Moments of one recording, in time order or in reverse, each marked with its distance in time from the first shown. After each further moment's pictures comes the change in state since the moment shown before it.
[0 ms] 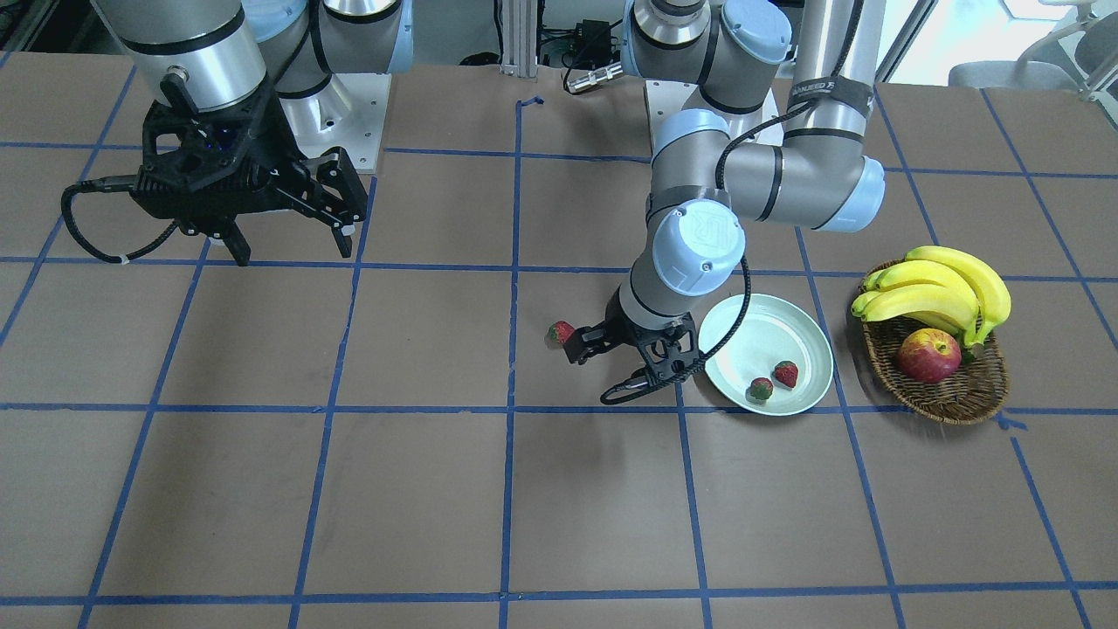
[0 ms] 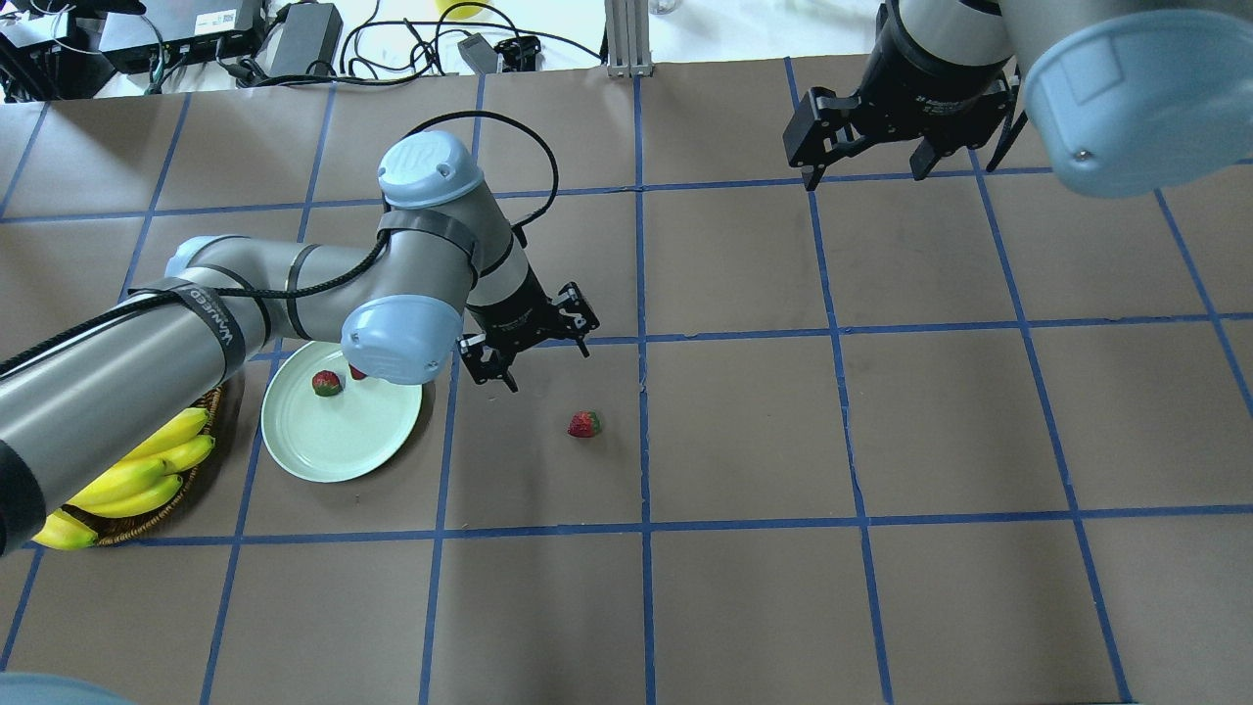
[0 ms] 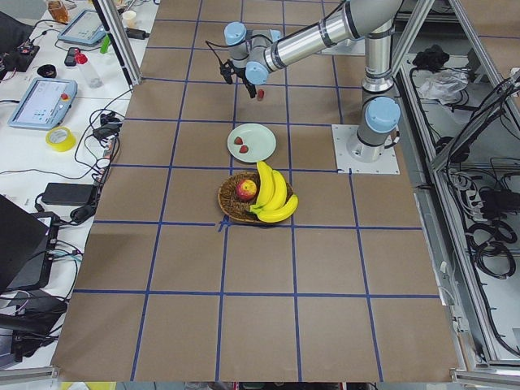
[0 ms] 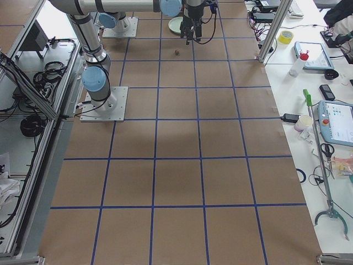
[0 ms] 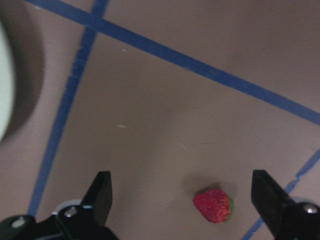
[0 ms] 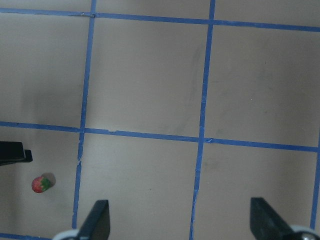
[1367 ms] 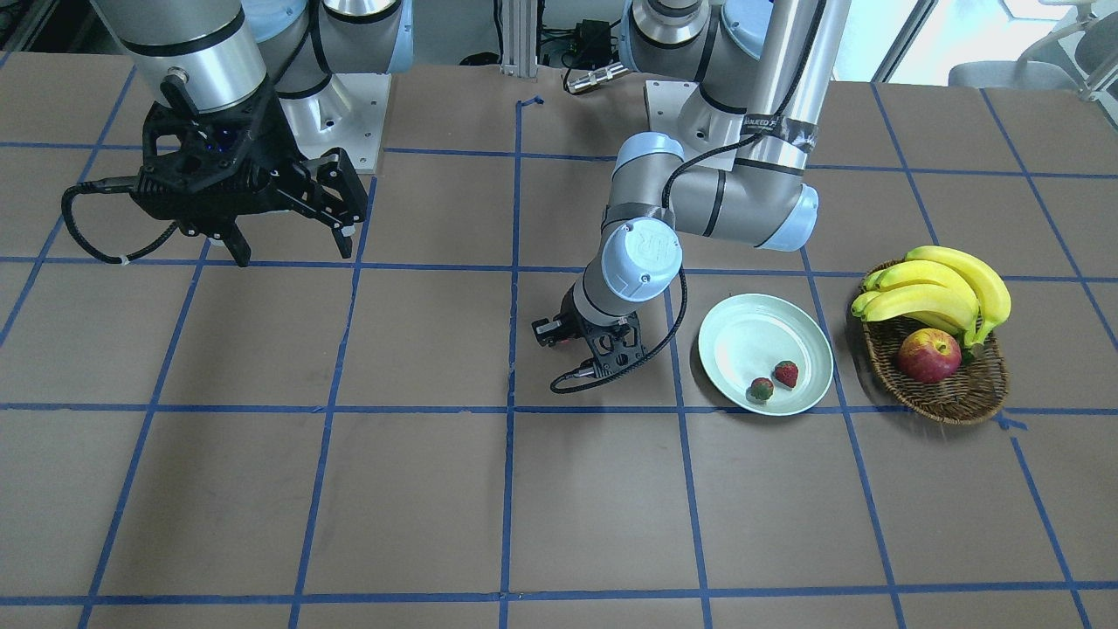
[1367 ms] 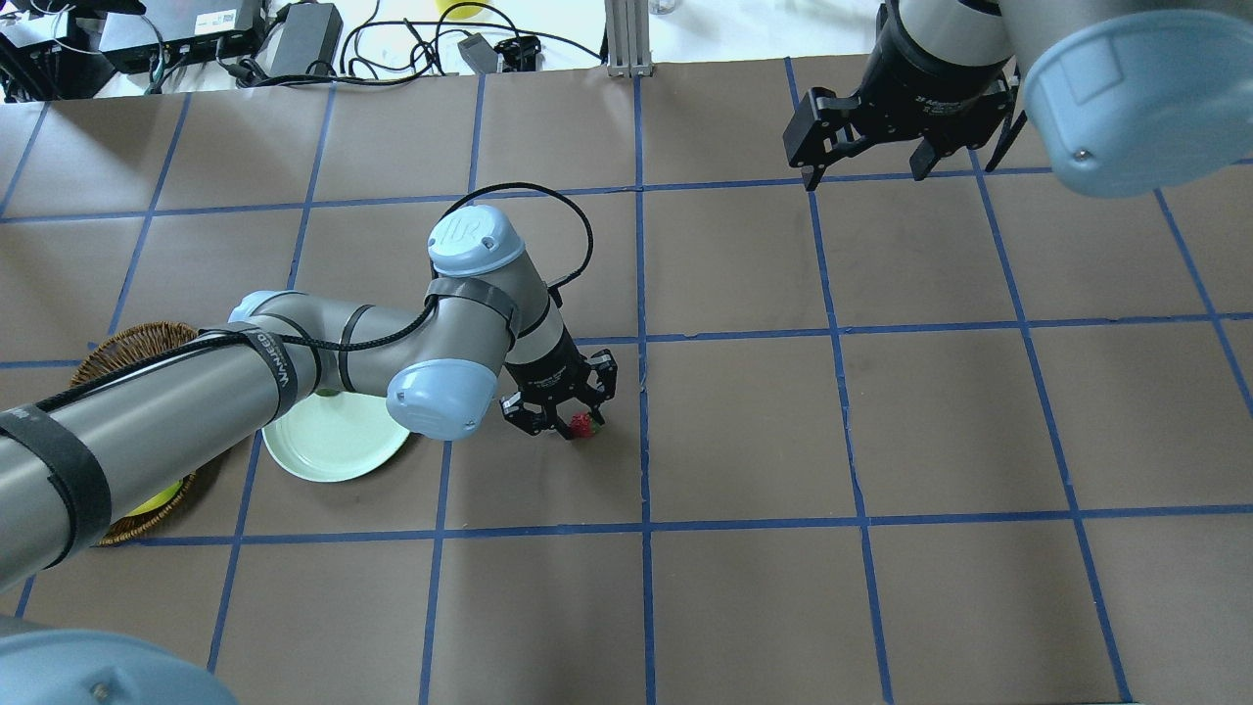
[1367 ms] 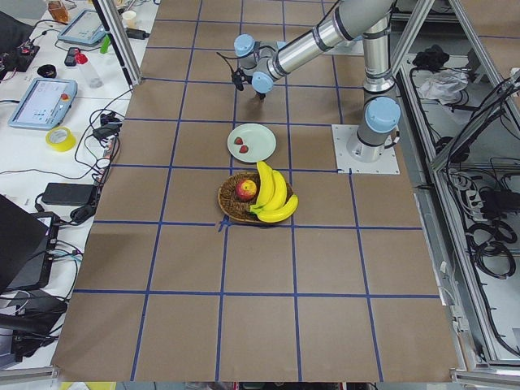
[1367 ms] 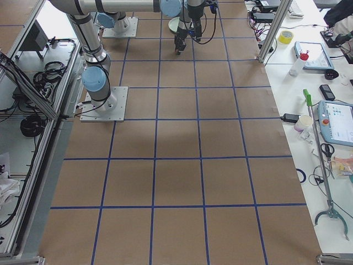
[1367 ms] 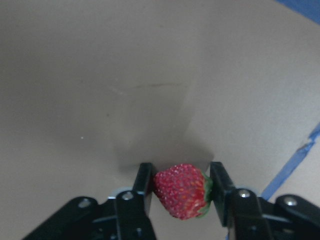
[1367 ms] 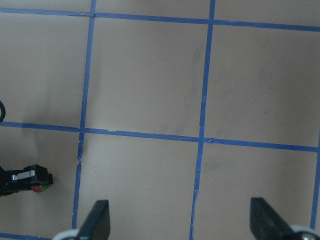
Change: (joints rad) left arm -0.037 -0.045 -0.077 0.067 -0.028 -0.019; right arm 0.000 0.000 0.000 0.000 0.000 0.000
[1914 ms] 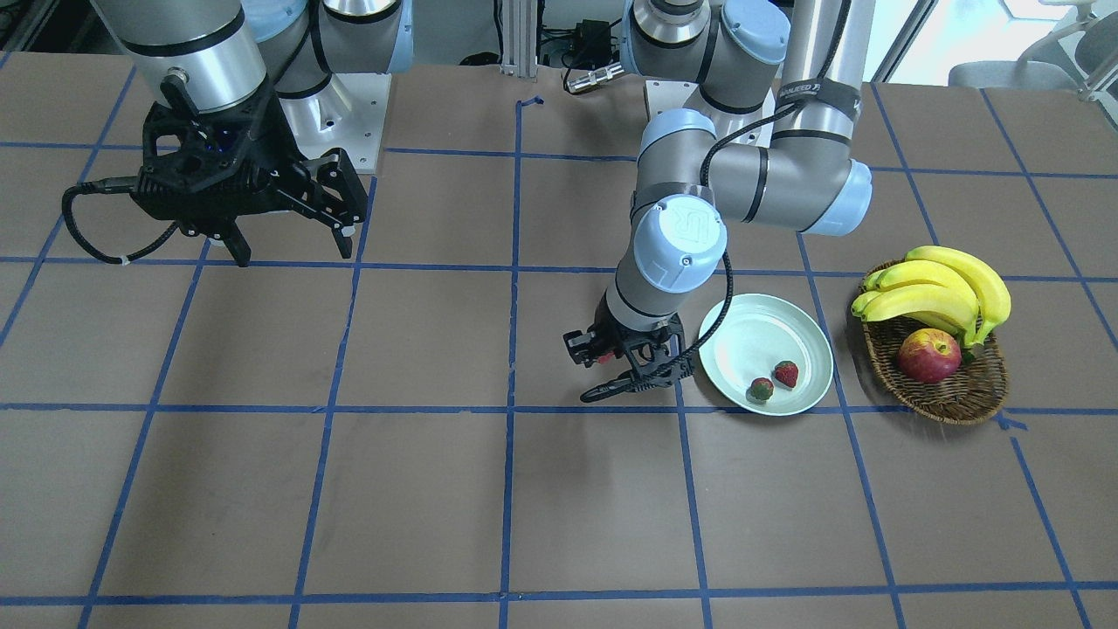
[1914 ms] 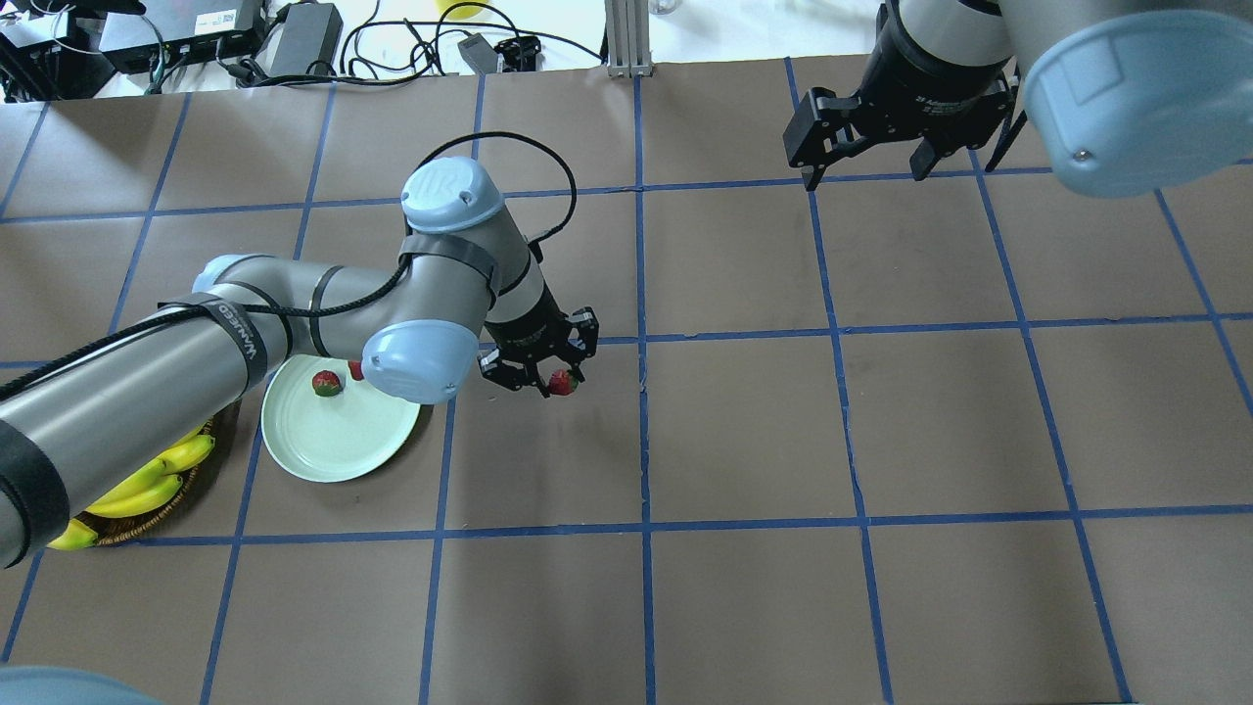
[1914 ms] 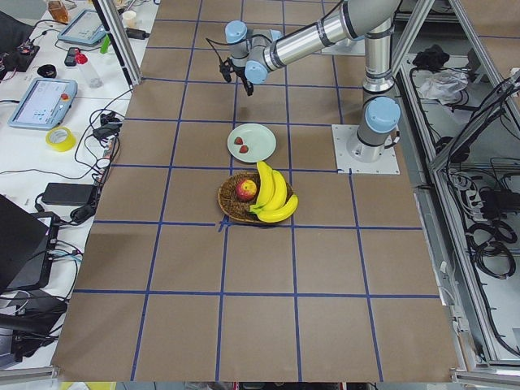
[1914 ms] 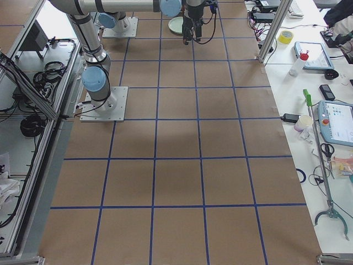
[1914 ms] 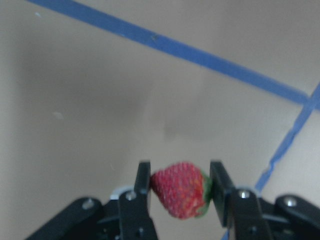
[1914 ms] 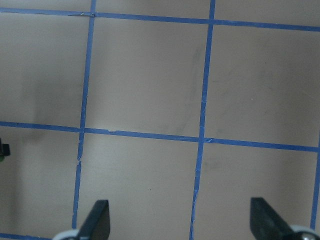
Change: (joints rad) left arm 0.071 0.060 0.166 -0.174 0.155 0.120; right arm 0.000 0.000 0.000 0.000 0.000 0.000
